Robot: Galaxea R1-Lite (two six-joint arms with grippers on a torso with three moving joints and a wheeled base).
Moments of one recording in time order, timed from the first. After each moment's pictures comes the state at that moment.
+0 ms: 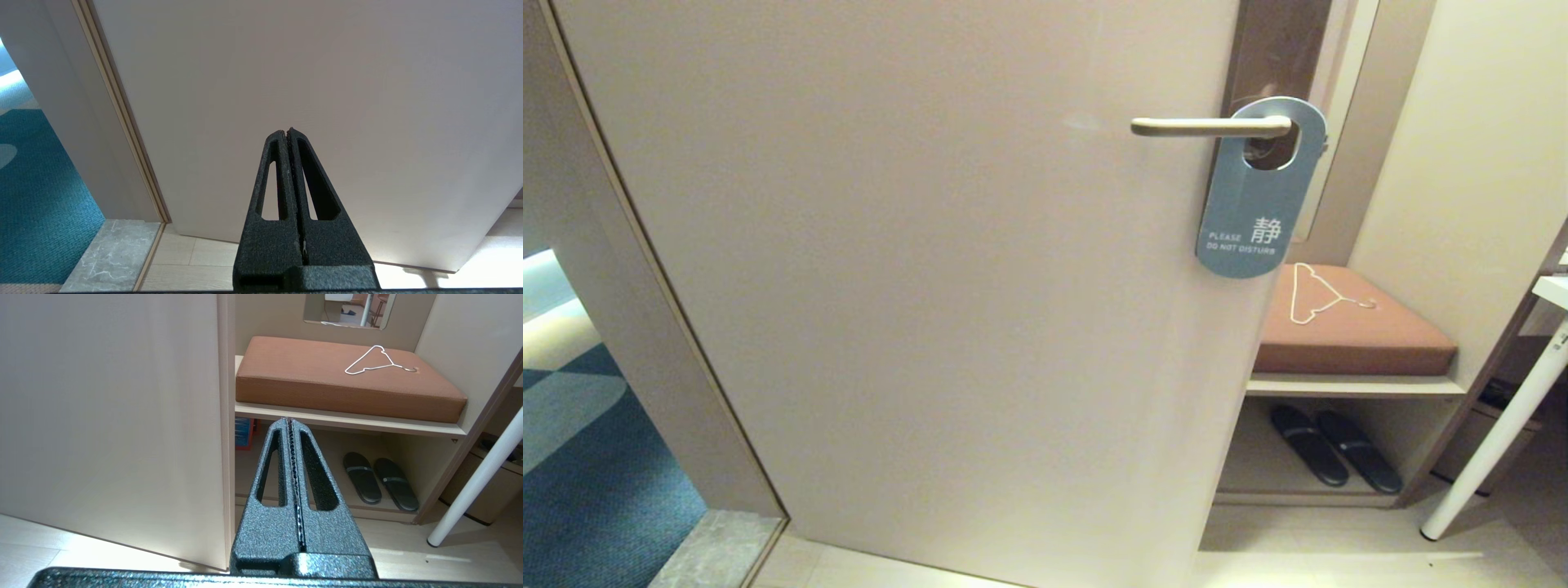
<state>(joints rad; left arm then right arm) 0.00 0.00 0.00 -0.01 0.00 0.00 -0.01 0.00 0.00 -0.02 0.01 -0.03</state>
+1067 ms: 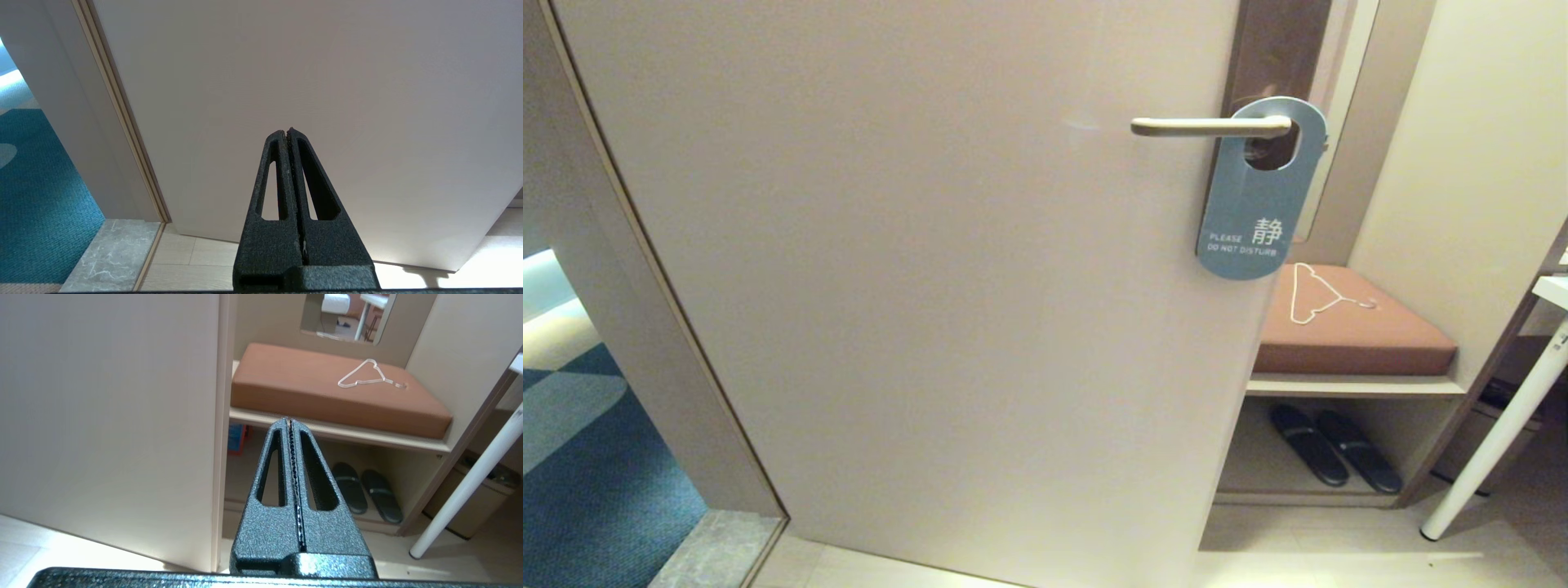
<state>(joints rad) 0.00 0.00 0.00 -0.01 0.00 0.00 -0.01 0.00 -0.05 0.01 0.02 -0.09</state>
